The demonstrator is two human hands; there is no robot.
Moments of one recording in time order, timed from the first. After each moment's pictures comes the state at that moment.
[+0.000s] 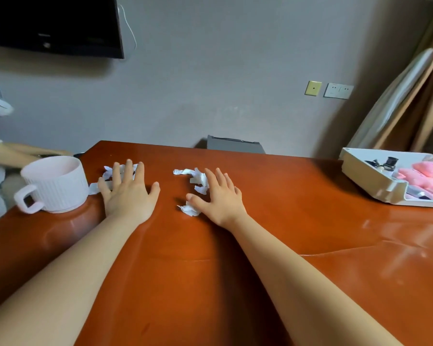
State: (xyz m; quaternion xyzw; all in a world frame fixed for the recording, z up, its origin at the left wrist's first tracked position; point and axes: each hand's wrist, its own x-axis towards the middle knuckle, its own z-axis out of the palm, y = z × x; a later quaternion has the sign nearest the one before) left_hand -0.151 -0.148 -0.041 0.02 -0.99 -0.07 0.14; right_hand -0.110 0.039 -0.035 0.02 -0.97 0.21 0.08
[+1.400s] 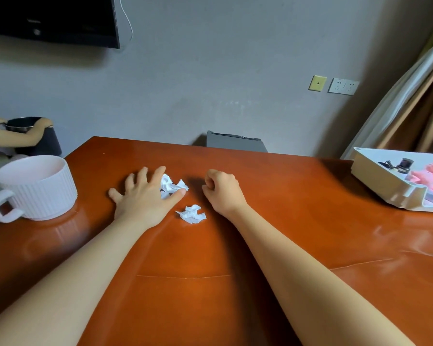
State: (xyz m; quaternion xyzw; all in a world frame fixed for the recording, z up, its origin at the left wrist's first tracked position) left_hand -0.158 -0.123 -0.040 -0.03 -0.99 -0.11 0.07; right_hand -0.155 0.048 -0.036 0.06 -0.94 0.27 0.17
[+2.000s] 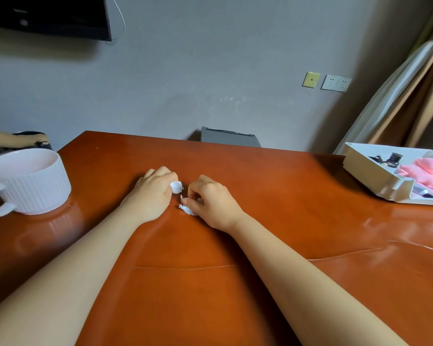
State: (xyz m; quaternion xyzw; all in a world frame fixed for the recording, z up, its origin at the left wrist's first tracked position) left_hand -0.156 -0.115 -0.027 -0.18 -0.97 -0.16 0.09; right_hand -0.114 0.034 -0.036 0.16 -0.95 0.25 0.12
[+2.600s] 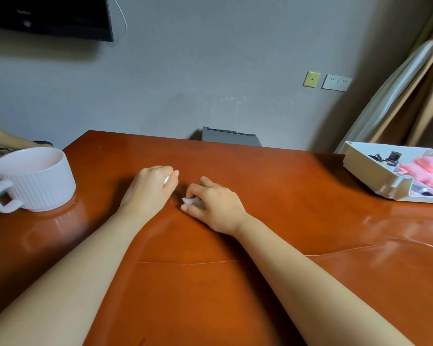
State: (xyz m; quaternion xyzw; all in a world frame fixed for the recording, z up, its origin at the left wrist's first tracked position) left_hand -0.148 -0.117 -0.034 -0.18 -0.92 -0.25 0.24; right_hand -0.102 0.037 -0.035 0.19 -0.96 0.15 0.12
